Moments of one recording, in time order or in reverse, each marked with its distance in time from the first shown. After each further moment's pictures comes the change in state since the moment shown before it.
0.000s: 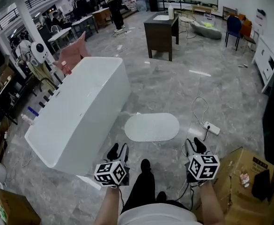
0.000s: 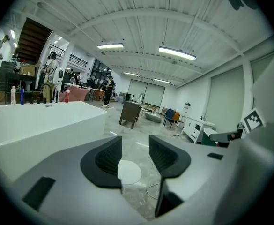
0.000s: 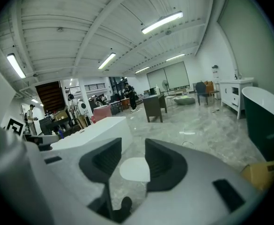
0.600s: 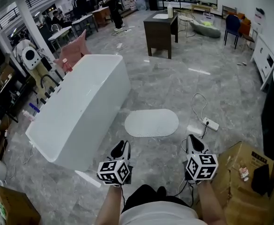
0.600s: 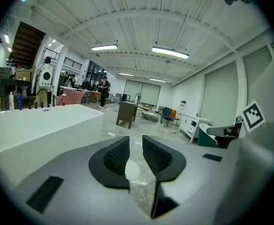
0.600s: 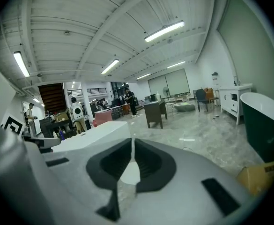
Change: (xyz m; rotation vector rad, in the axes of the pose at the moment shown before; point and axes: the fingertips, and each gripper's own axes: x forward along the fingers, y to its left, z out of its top) left arm -0.038 -0.026 -0.009 0.053 -0.002 -0.033; right arm -0.043 0.023 0.000 -0.034 -0.080 -0.007
